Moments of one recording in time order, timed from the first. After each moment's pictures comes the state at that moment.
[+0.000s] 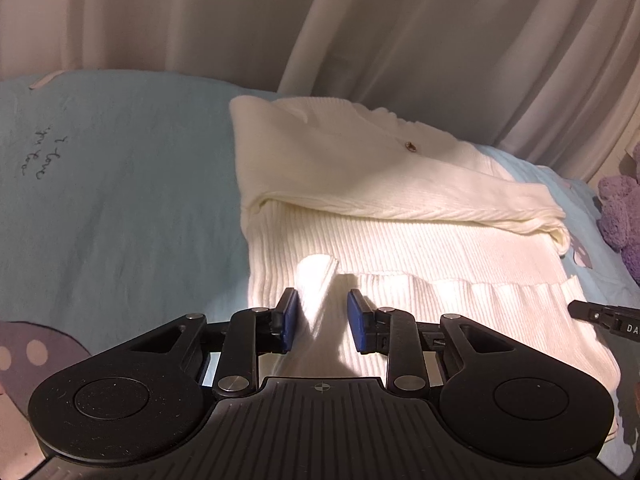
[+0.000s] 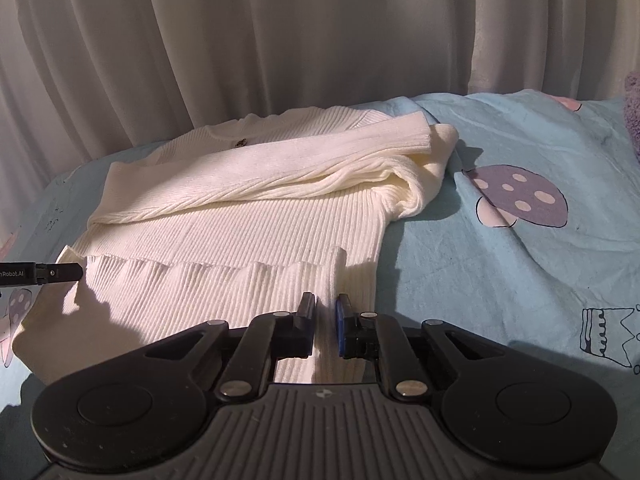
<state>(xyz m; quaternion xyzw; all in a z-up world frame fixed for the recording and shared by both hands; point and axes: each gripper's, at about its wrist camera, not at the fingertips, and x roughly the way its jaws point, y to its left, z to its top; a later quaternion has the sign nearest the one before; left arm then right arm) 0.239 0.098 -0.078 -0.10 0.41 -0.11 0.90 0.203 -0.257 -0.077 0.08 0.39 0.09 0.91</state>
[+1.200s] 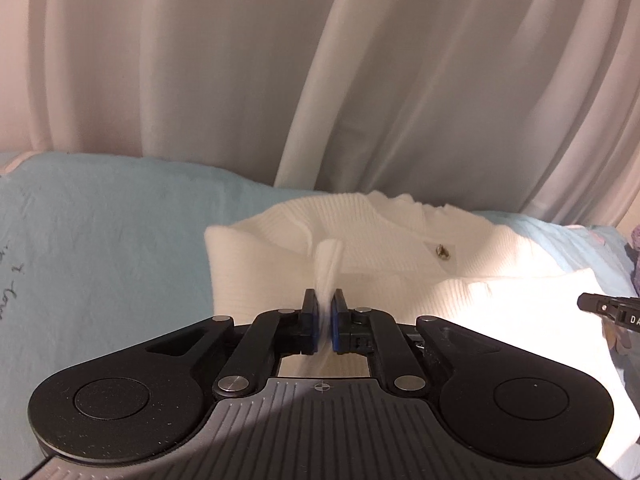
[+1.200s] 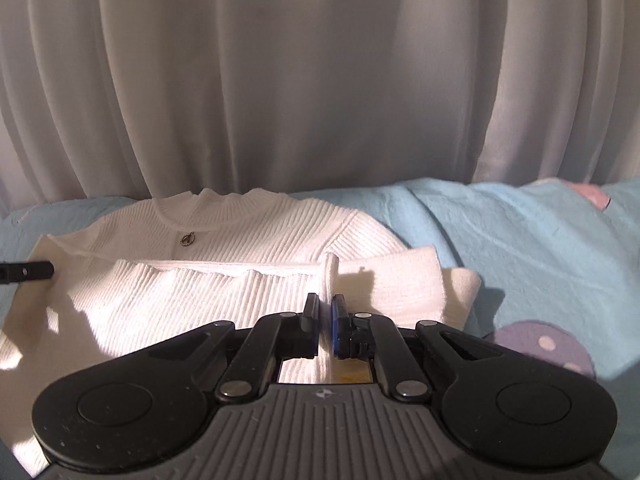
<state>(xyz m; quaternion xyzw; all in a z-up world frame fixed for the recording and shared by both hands) 0.345 0.084 -0.053 -0.08 0.34 -0.08 0.94 0.327 -0.249 -0.057 0.02 0.33 0.06 0.94</state>
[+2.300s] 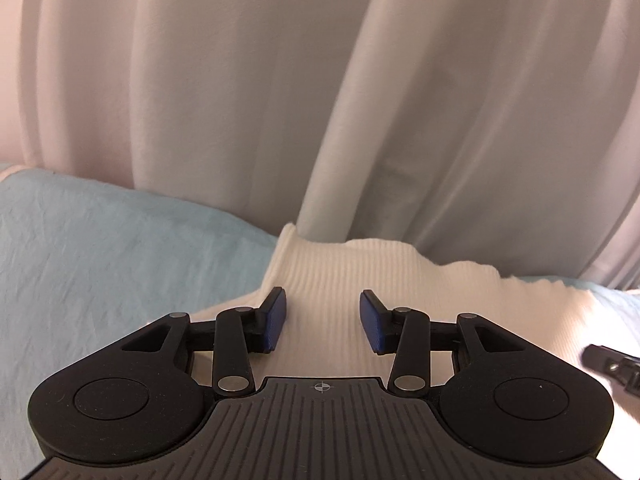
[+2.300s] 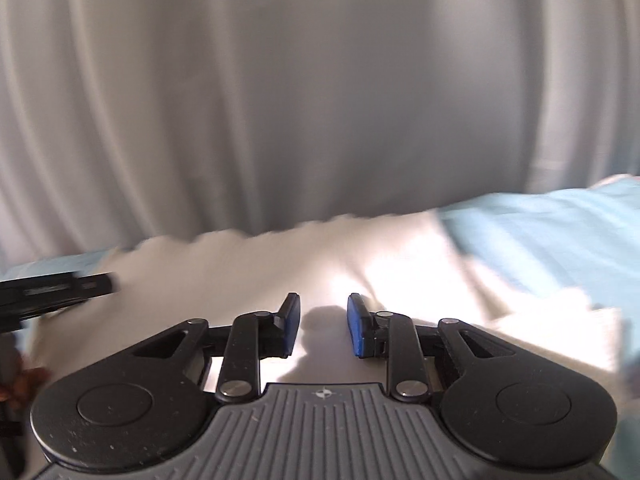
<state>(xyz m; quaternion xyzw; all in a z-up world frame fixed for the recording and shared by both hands) 0.426 0.061 -0.089 -0.10 0.30 0.00 0.95 0.391 -0.214 -0.099 0.10 0.29 0.04 0.95</state>
